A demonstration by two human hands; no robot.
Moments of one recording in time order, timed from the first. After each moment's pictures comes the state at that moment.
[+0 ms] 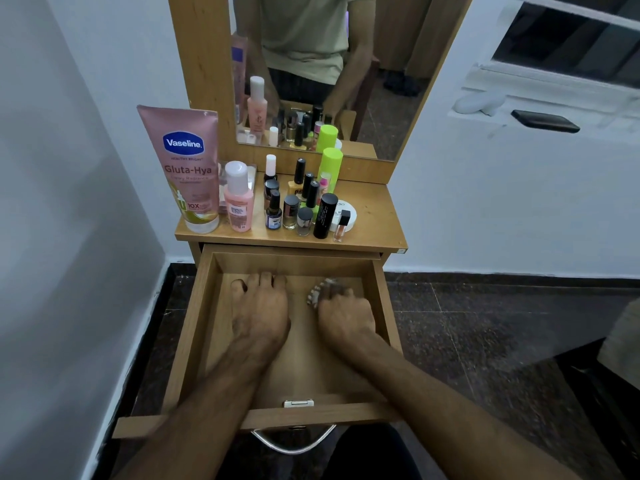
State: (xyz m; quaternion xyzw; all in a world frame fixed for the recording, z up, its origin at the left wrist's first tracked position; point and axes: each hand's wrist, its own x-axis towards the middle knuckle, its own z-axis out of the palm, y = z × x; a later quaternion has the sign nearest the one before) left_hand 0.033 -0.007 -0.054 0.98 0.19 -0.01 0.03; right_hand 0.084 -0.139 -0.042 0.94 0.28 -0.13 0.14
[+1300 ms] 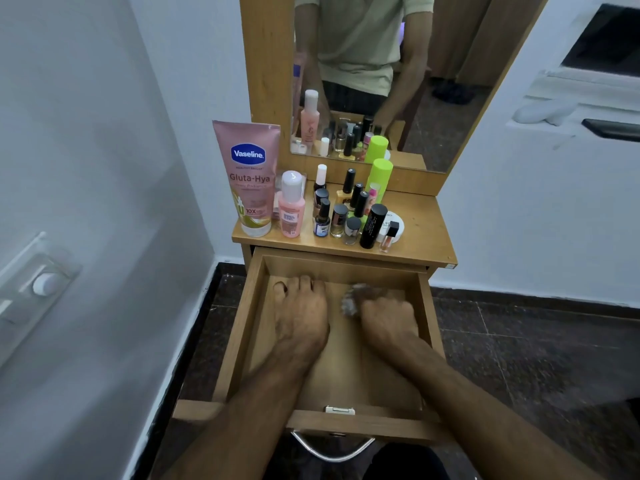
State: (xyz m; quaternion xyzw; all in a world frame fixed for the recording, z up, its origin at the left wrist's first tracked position) left_hand 0.030 -0.005 -0.051 0.97 0.22 0.01 0.05; right_hand 0.093 -0.135 -0.031 0.94 0.30 -0.13 0.09
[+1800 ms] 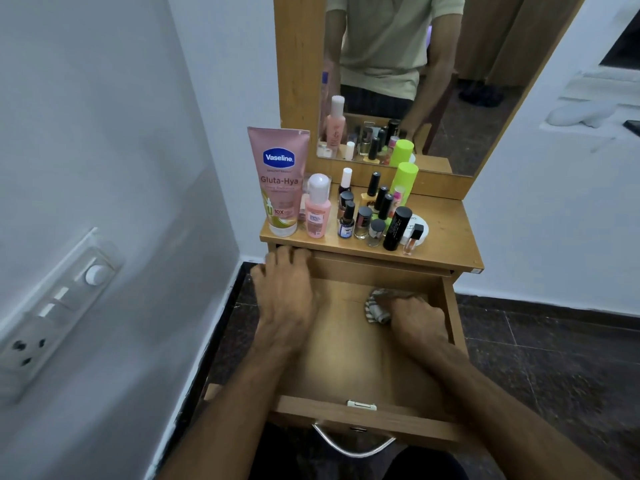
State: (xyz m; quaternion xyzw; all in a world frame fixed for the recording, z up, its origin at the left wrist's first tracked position) left_hand 0.006 0.042 -0.012 0.94 0.32 0.12 0.08; right_hand 0.101 -0.146 -0.034 0.95 0.26 -0.14 -0.01
